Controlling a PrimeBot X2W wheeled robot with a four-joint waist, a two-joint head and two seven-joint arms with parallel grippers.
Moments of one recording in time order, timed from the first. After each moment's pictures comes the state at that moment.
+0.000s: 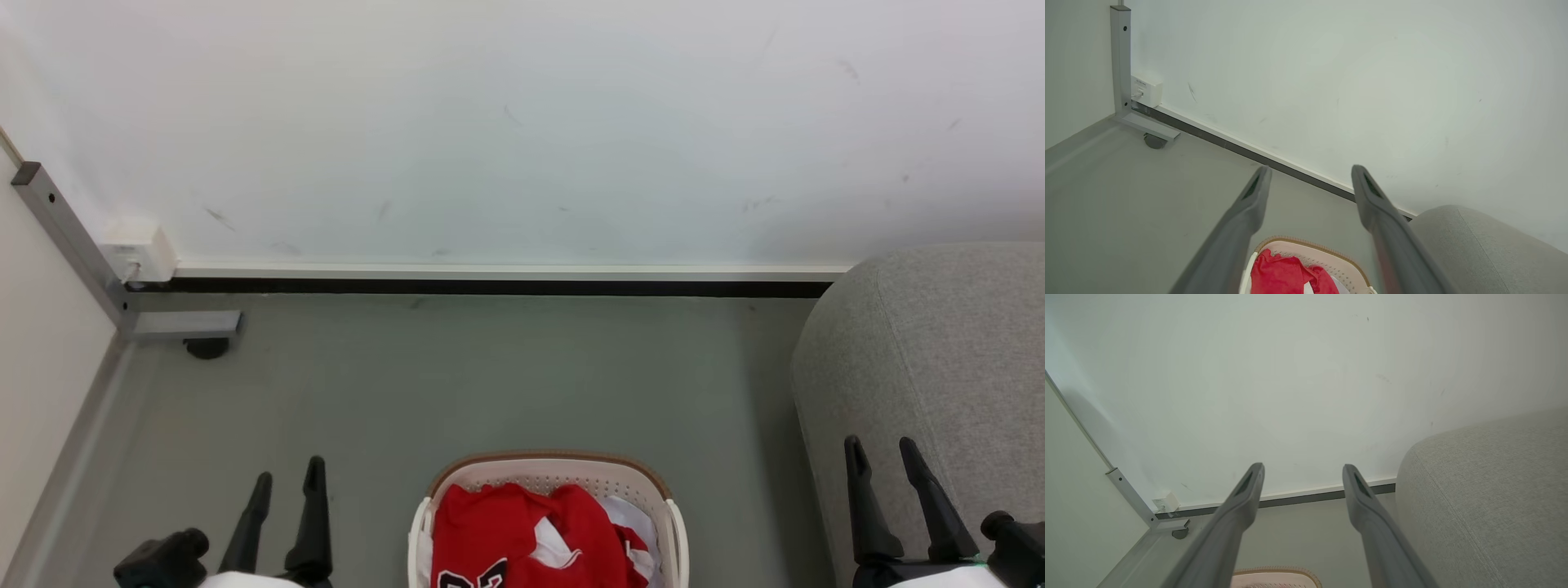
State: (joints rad) left arm -0.01 0.04 0.00 0.17 -0.48 -0.07 -0.15; right arm -0.06 -0.14 0.12 0.24 0.53 0.13 -0.26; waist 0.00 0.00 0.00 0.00
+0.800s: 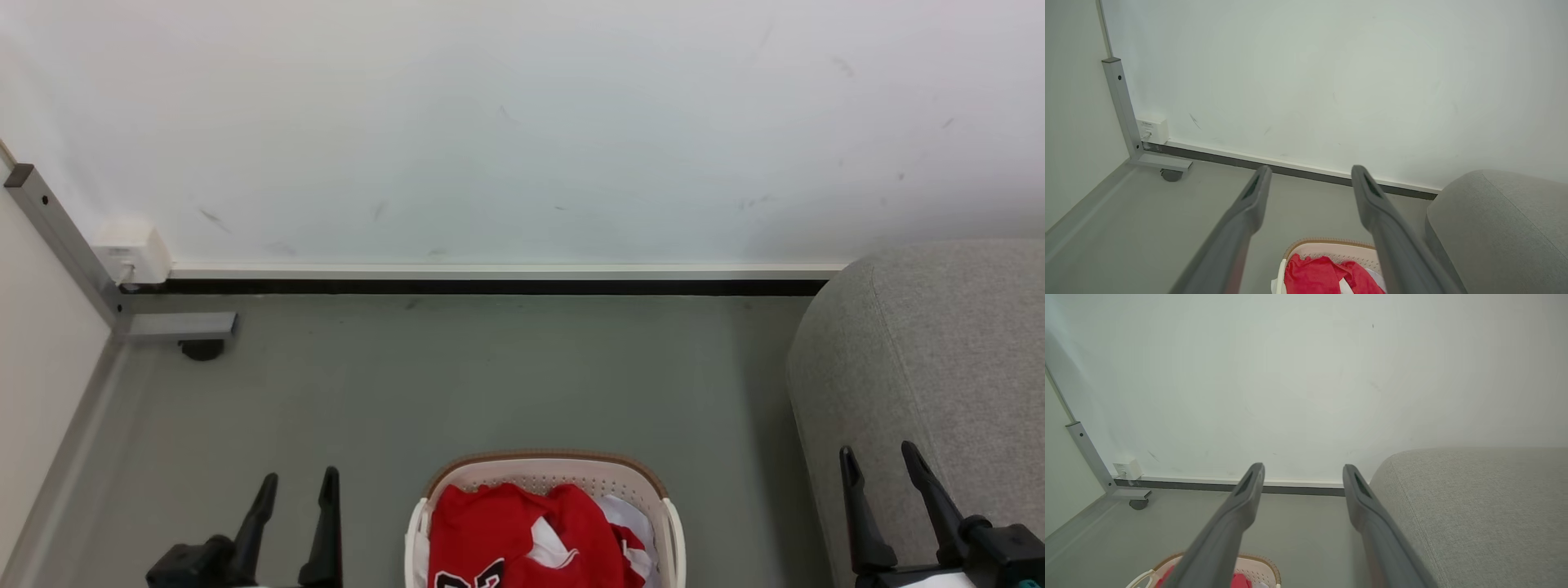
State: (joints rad) left arm 0.01 0.05 -0.01 0.17 -0.25 -0.09 -0.21; right arm -0.06 -0.09 0.04 0.27 0.25 0.13 -0.26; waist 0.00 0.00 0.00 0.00
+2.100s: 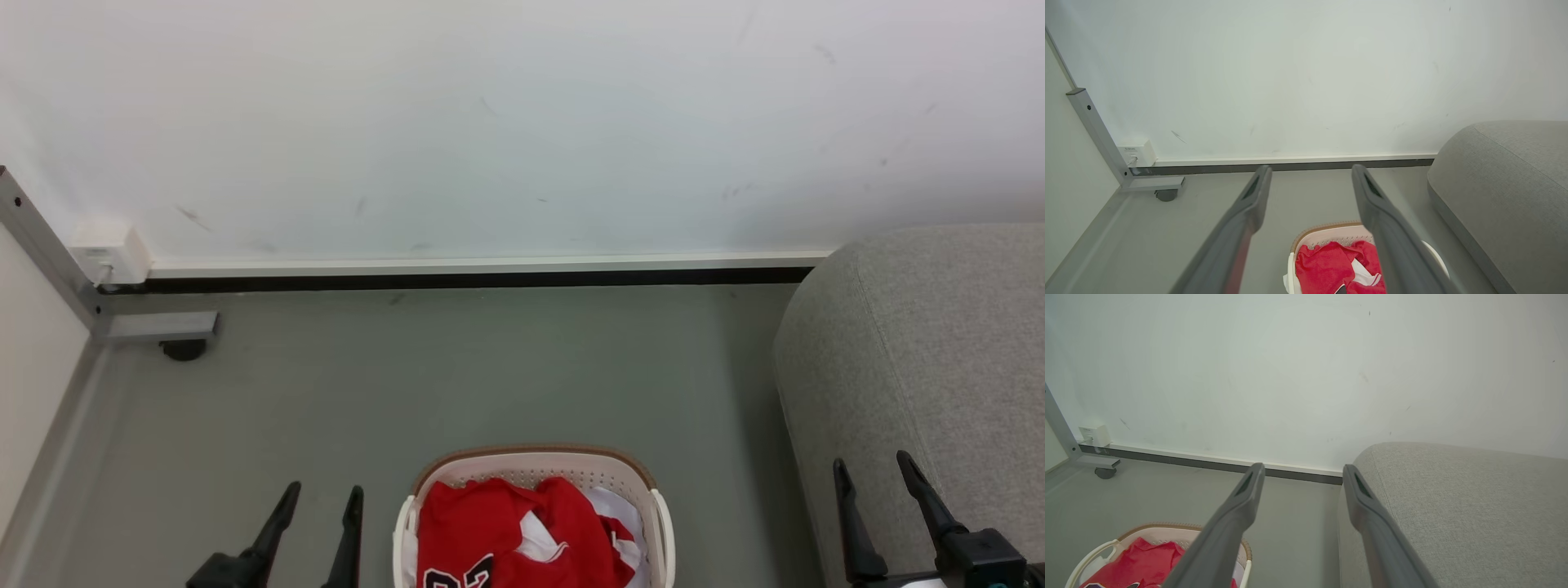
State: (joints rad) left arm 0.01 0.05 -0.01 0.22 -0.05 -0.12 -0.26; right arm -0.06 -0.05 -0.02 0.30 0.05 0.13 -0.26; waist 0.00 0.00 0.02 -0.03
